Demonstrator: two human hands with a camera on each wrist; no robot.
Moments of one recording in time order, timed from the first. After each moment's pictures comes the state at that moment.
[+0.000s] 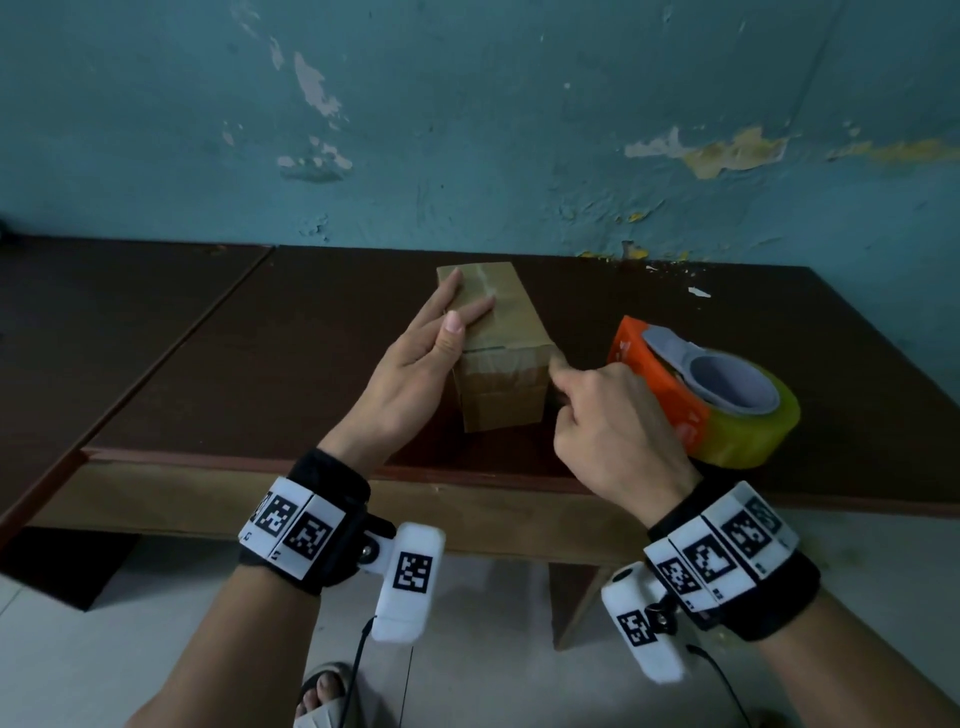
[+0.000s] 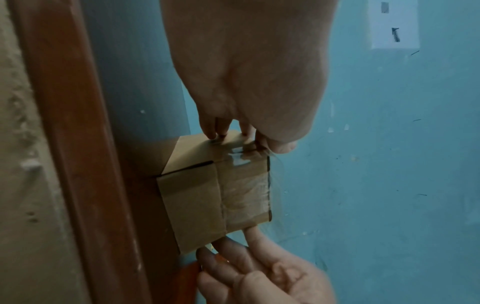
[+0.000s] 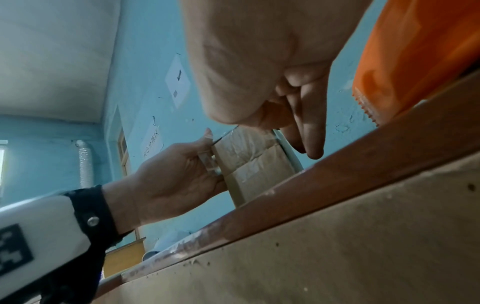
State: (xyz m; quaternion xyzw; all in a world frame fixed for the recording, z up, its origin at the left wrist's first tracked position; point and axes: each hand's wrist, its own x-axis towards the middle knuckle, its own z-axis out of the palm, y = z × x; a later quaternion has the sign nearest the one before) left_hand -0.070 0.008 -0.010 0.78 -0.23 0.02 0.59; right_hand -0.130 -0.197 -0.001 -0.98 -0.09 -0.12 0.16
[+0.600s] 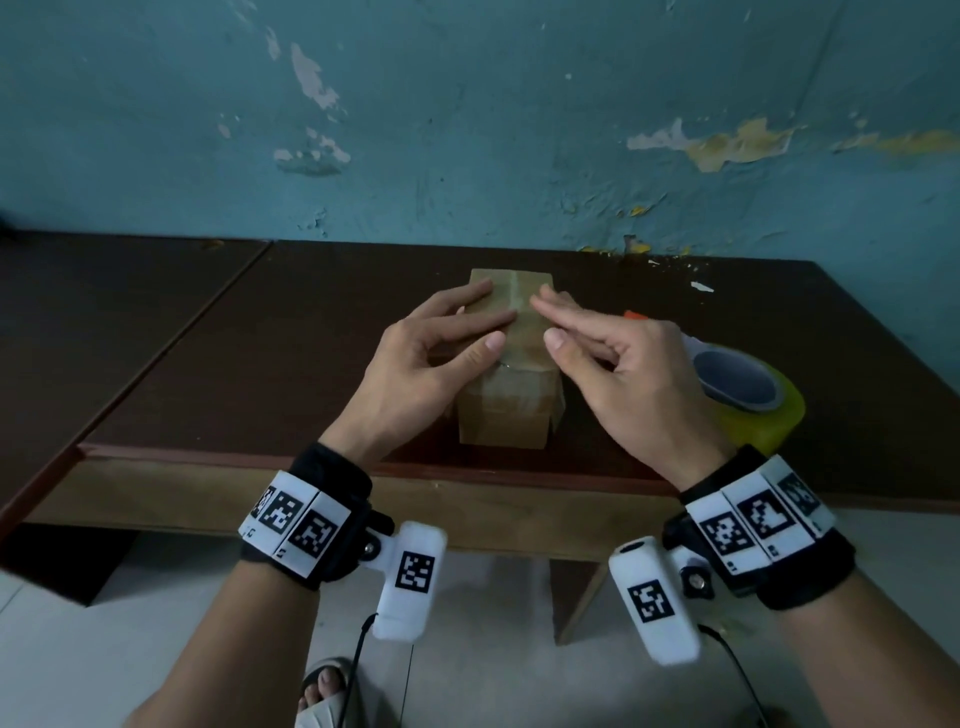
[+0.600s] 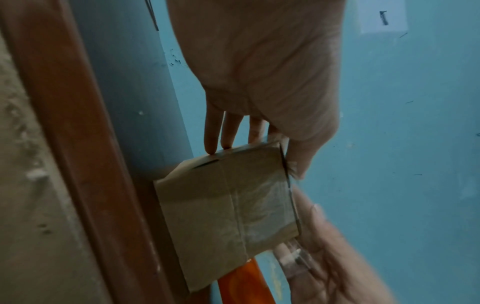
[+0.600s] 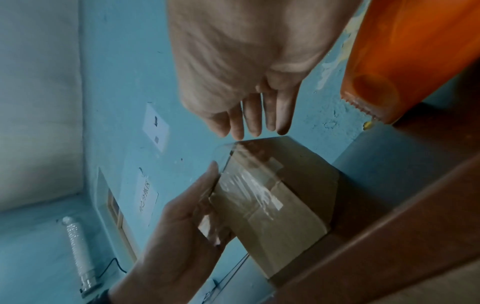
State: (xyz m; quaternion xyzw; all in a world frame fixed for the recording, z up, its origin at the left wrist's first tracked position) left_hand -0.077 0.008 -0.002 0.78 -0.28 0.06 0.56; right_hand -0.117 -0.214 0.011 -0.85 -0.20 -0.21 0.45
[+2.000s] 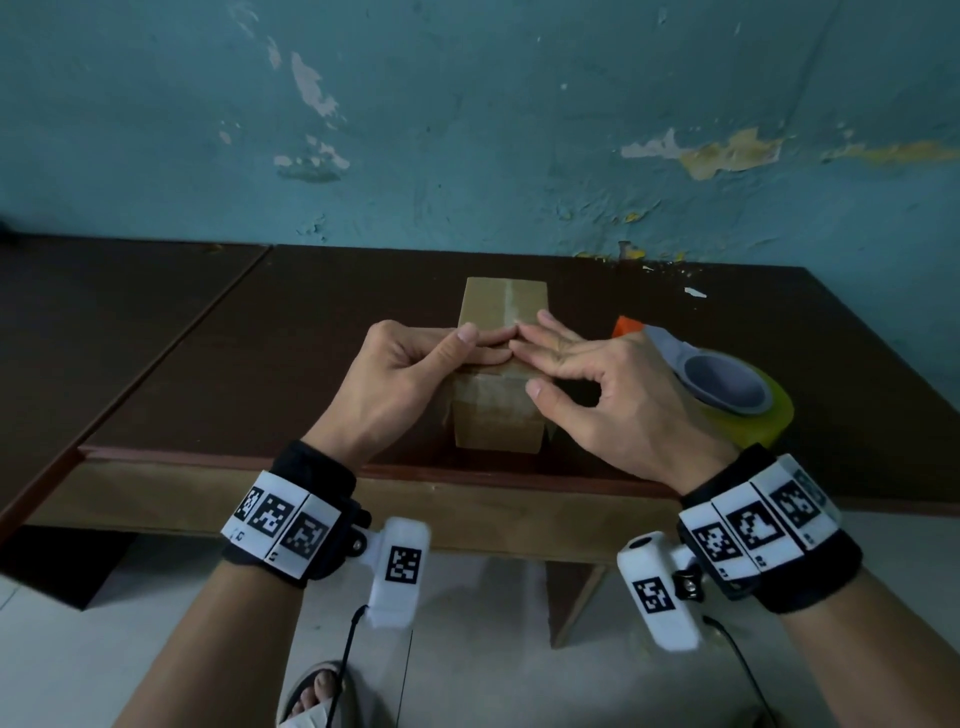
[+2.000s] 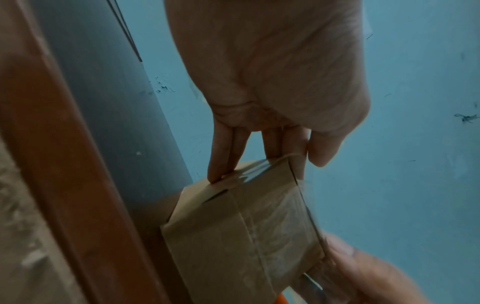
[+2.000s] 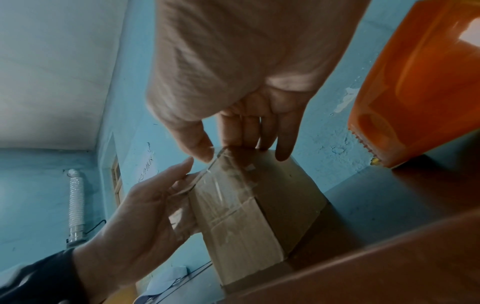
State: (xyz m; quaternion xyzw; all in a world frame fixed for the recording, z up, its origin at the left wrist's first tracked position) left_hand -0.083 0.017 0.001 0.73 -0.29 0.02 0.62; right_hand -0.118 -0.219 0.012 -0.89 -0.25 -0.13 0.35
